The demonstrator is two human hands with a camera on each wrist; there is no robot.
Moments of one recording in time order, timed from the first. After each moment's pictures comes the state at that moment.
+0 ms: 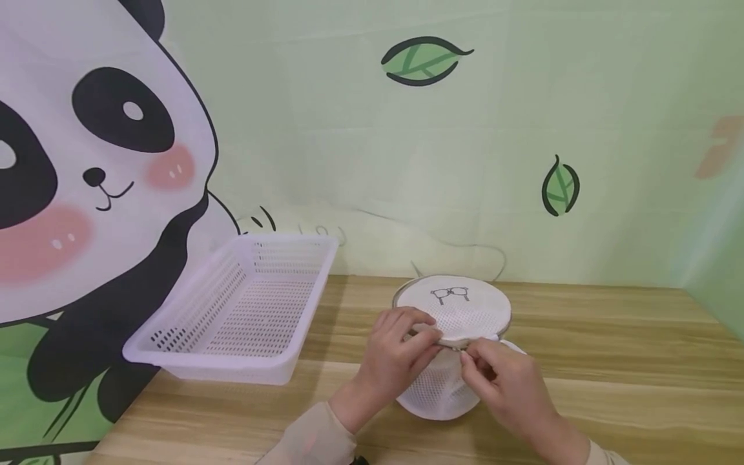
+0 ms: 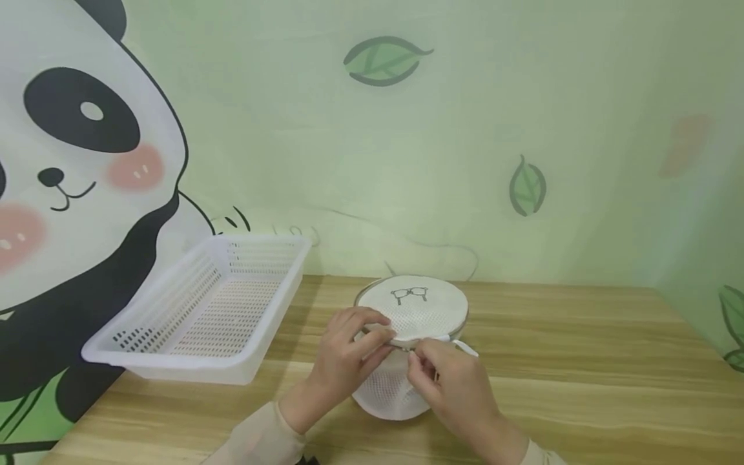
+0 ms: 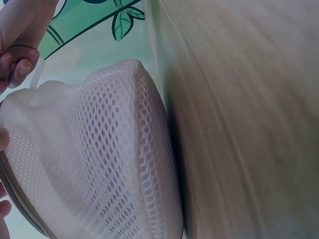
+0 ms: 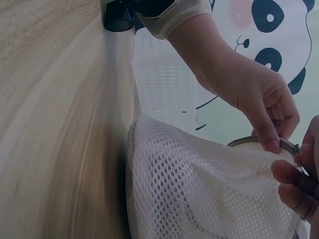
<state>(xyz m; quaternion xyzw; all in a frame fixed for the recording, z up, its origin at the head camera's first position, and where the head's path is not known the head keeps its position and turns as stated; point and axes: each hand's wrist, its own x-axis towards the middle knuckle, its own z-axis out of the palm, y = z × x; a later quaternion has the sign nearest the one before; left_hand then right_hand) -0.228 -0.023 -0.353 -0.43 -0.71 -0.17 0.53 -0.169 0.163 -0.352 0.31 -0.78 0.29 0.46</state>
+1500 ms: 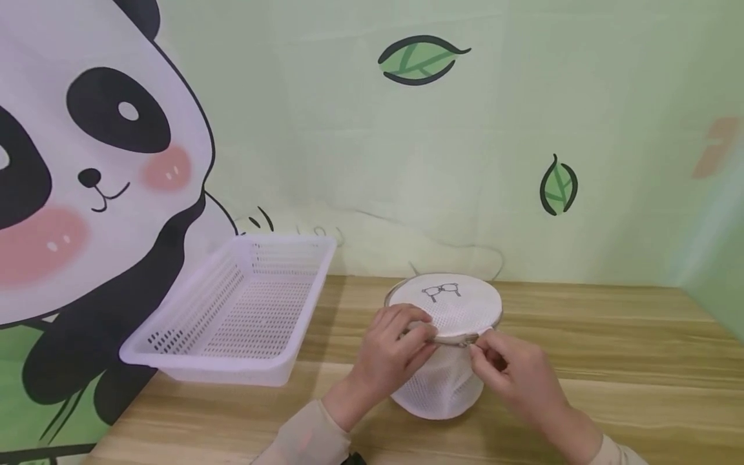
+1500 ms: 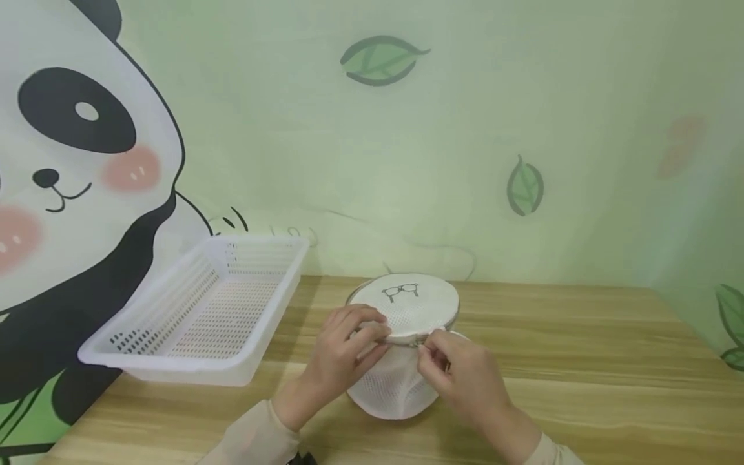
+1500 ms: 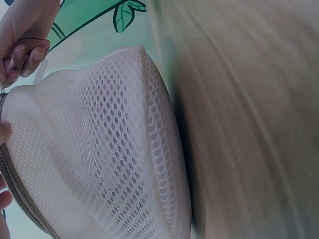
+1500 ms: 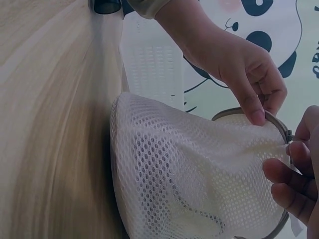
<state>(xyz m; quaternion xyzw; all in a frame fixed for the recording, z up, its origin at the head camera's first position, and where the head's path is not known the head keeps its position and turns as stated) -0.232 -0.028 -0.350 -0.45 -0.71 -0.17 0.51 -0.172 0.177 -0.344 0.29 -0.81 0.30 0.42</state>
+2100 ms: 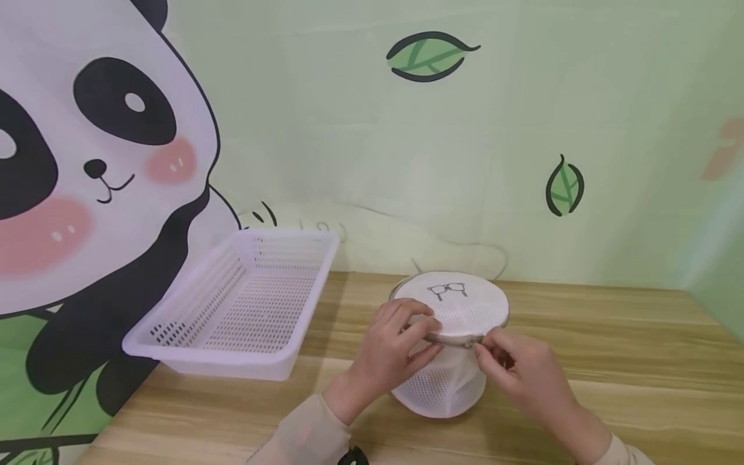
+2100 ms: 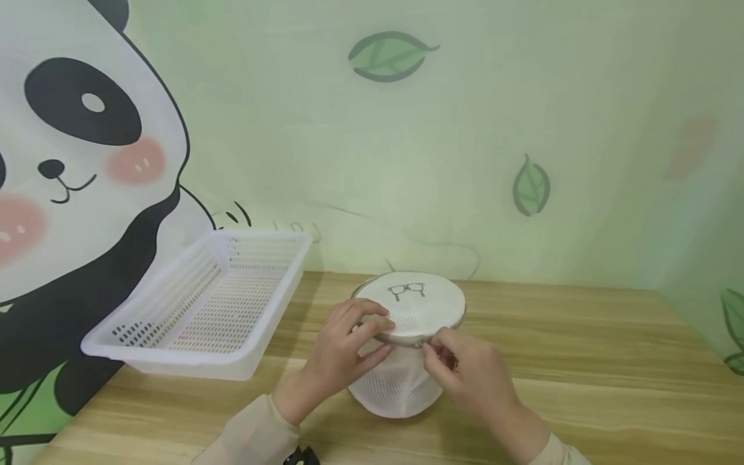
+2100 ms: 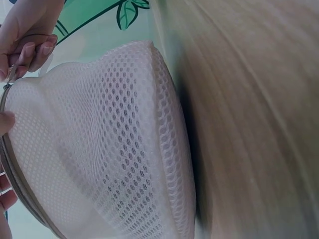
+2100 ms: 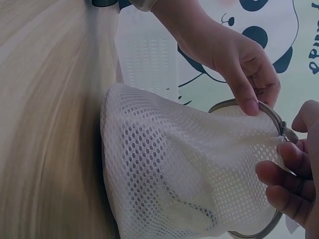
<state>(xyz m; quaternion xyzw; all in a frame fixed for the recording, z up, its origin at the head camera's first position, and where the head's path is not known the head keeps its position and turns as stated) -0.231 -0.029 -0.347 -0.45 -0.73 -0.17 0.49 -0.173 0.183 -0.340 0.29 -0.82 0.29 0.40</state>
